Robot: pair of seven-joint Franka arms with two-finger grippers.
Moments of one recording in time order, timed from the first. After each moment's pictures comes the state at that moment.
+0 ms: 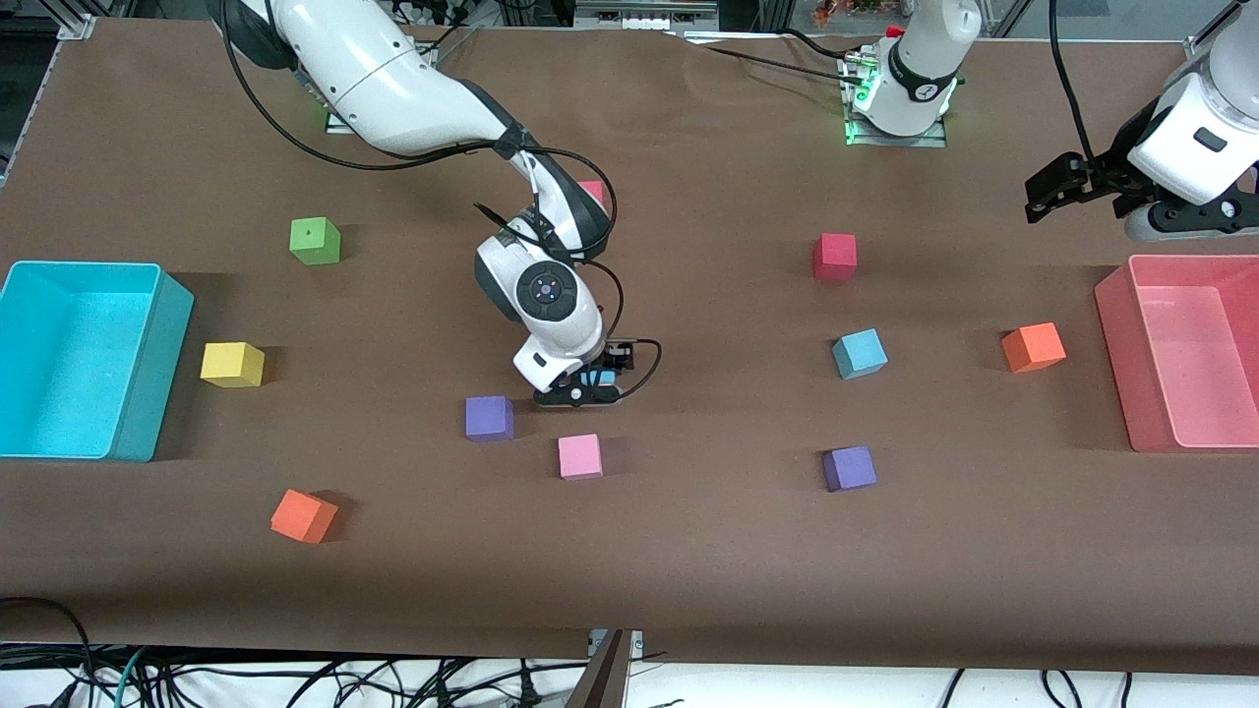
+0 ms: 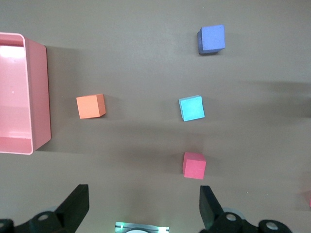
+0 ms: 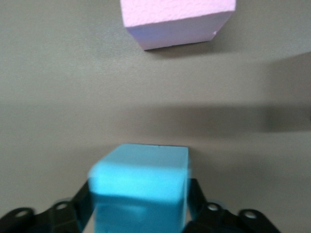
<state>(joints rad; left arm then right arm) -0.08 -0.04 -0.01 -1.62 0.02 1.48 -0.18 0.52 0.86 0.20 -1.39 -0.09 2.28 0.69</state>
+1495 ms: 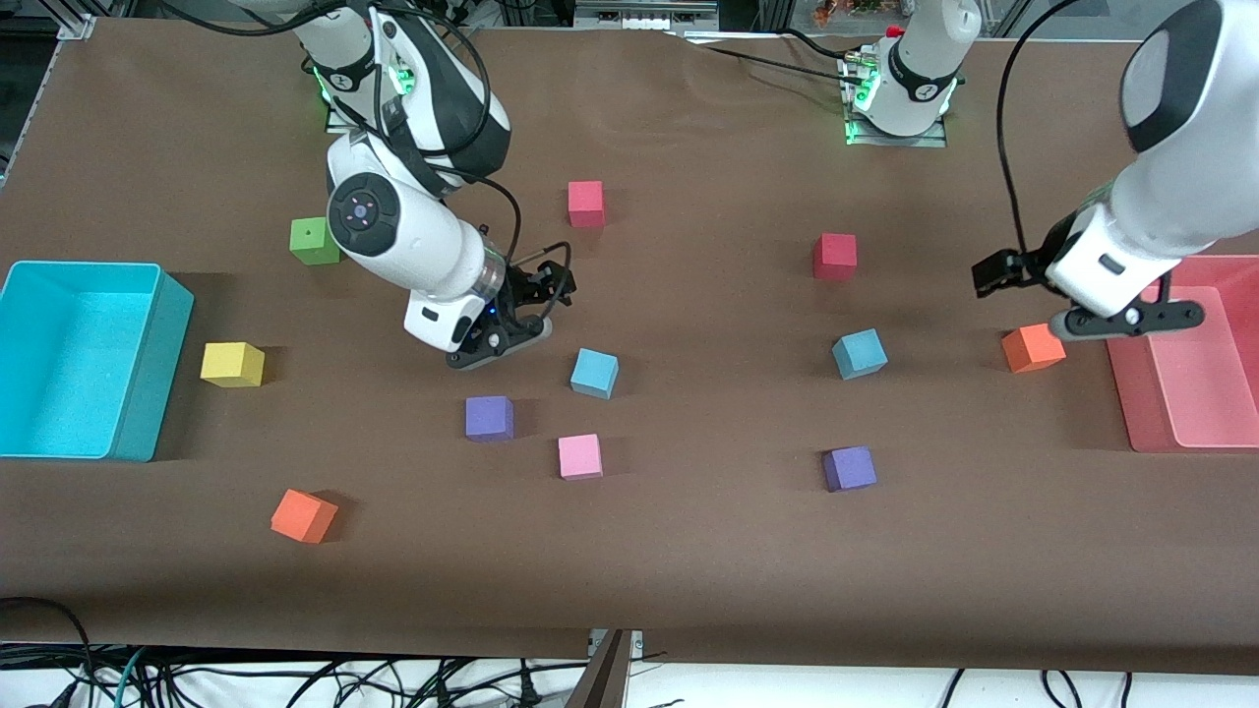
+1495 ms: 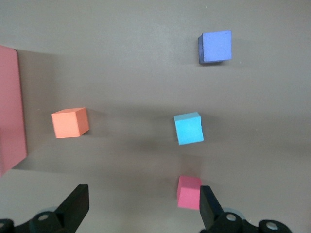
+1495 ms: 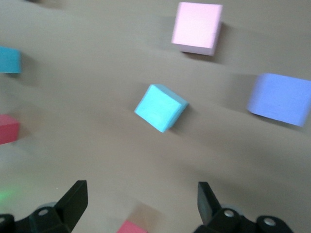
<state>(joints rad) -0.11 0.15 -0.02 -1.65 0.02 1.66 -0.25 0.38 0.35 0.18 -1.77 0.37 2.21 -0.01</state>
